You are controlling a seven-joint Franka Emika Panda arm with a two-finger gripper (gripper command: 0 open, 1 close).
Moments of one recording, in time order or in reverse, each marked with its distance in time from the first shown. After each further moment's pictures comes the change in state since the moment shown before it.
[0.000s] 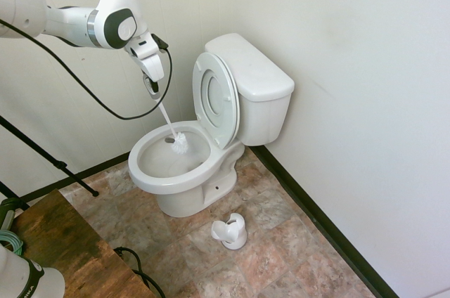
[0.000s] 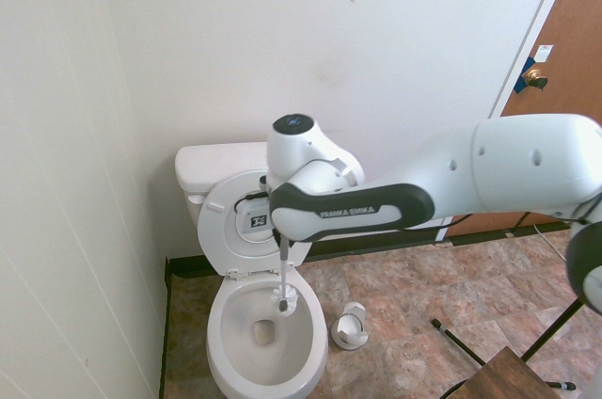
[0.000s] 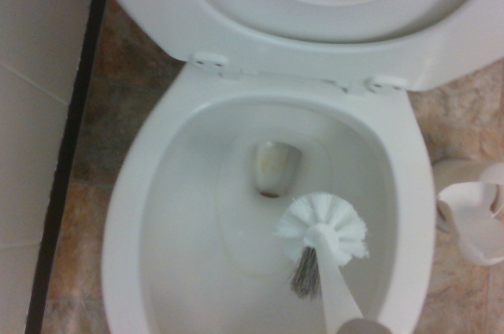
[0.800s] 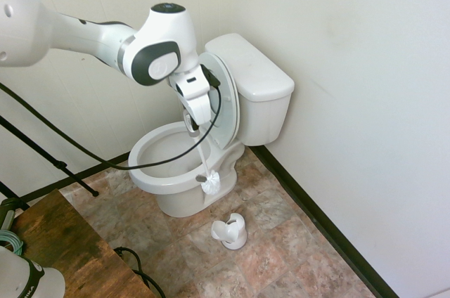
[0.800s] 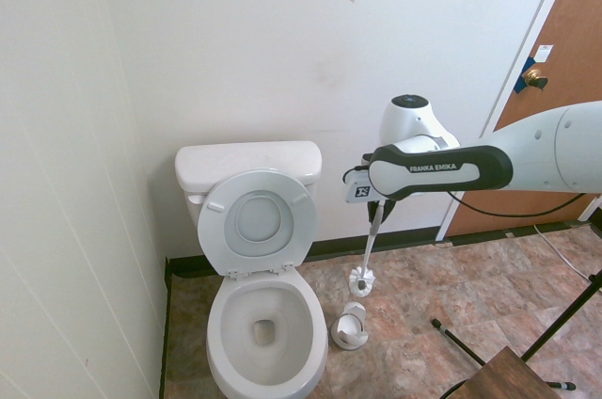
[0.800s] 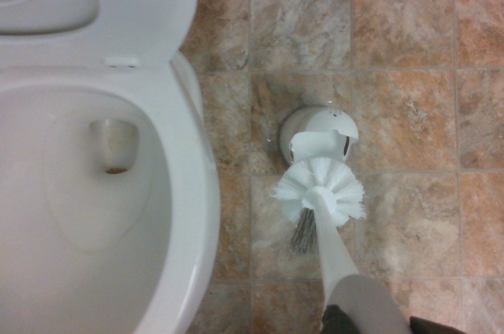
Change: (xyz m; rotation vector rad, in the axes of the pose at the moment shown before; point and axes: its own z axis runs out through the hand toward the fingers) arm 0.175 0.140 0.034 -0.061 -0.016 0.103
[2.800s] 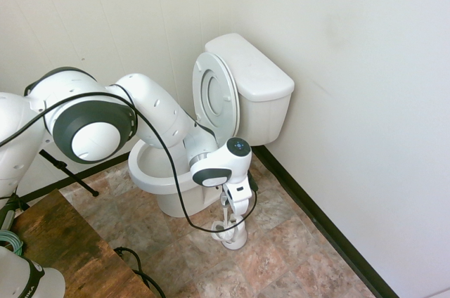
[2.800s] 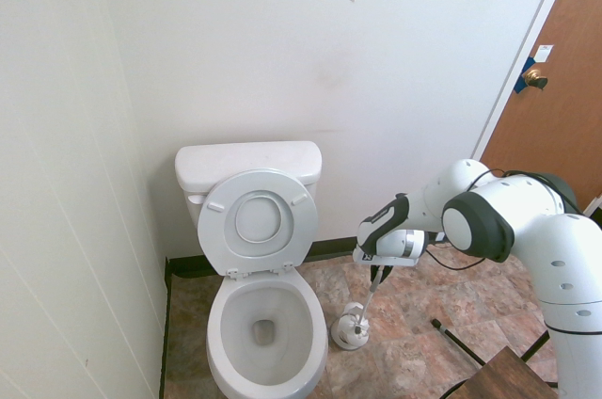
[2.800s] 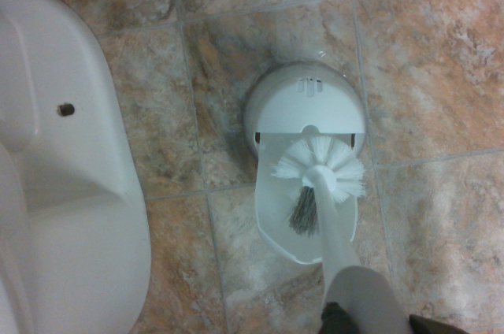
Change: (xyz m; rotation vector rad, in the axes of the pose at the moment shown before) arm 0.098 0.026 0.351 -0.026 -0.167 0.135
